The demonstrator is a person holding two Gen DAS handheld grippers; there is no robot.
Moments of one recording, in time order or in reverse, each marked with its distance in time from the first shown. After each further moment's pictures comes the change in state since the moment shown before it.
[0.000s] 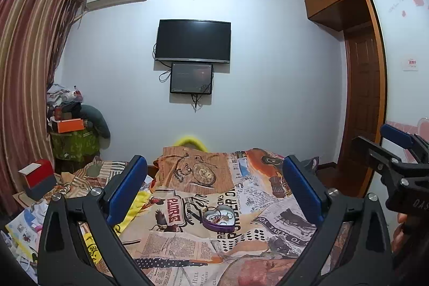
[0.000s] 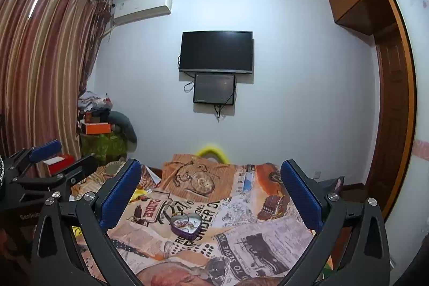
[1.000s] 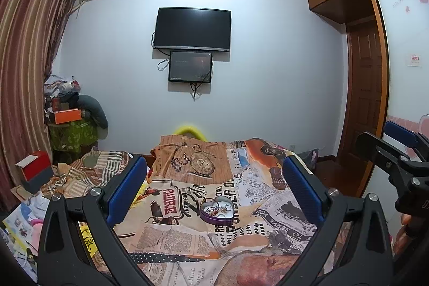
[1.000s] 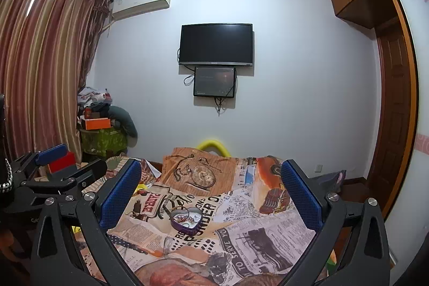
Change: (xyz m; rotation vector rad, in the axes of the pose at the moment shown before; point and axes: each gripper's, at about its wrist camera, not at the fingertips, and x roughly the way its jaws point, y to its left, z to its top) left arm 0.020 -0.001 -0.011 -0.011 0.061 -0.013; right arm -0.002 -0.004 -0.005 0.010 0.035 0.003
